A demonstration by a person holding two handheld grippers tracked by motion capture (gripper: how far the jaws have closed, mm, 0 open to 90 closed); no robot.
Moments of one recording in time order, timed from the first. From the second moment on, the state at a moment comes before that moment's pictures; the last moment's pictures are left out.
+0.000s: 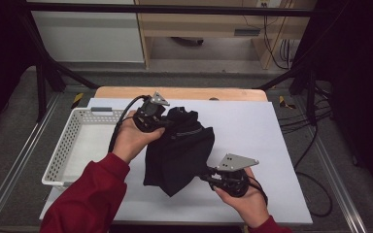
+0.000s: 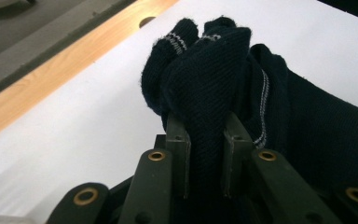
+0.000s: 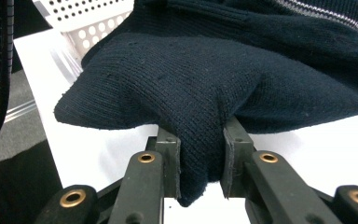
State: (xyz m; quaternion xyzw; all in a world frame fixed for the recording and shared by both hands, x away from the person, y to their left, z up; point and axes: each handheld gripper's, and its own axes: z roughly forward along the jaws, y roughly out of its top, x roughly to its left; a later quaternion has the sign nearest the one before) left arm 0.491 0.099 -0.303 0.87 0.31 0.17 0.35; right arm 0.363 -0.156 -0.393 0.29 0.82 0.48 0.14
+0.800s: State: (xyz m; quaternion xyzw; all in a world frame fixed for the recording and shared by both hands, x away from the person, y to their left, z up) left arm 0.491 0.140 -0.269 0.85 0.34 0.20 0.36; right arm 0.382 -0.111 -0.358 0.25 0.83 0.48 0.15
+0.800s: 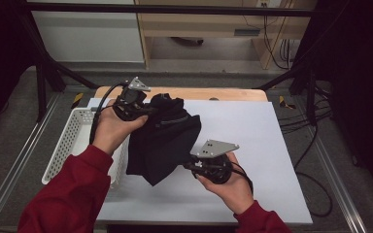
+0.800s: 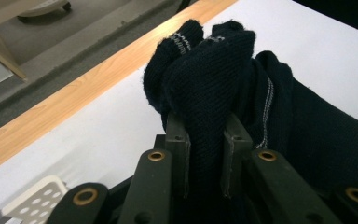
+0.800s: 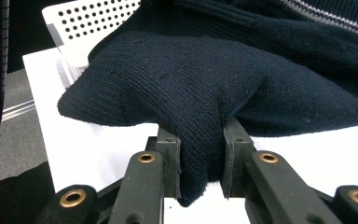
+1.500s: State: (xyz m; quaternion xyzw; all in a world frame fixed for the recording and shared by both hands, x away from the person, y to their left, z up) left arm 0.482 0.152 -0.251 0.84 0.34 0.23 0.35; right arm 0.385 -0.094 -0.343 0.23 0.83 0.48 0.14
